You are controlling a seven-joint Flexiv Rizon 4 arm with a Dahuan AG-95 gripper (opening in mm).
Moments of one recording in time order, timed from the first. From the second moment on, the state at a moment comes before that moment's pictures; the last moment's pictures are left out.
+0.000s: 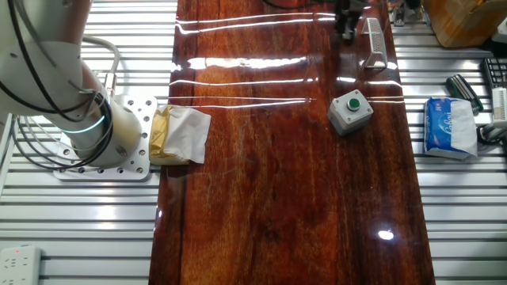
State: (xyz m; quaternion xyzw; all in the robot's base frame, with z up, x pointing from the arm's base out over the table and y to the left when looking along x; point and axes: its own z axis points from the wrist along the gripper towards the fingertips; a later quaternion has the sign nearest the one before) arm 0.599 0.280 0.030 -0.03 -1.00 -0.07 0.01
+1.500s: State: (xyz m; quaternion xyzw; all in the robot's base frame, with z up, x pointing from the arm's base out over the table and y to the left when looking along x) arm 0.620 0.302 0.037 -0.13 -0.98 -0.15 0.07
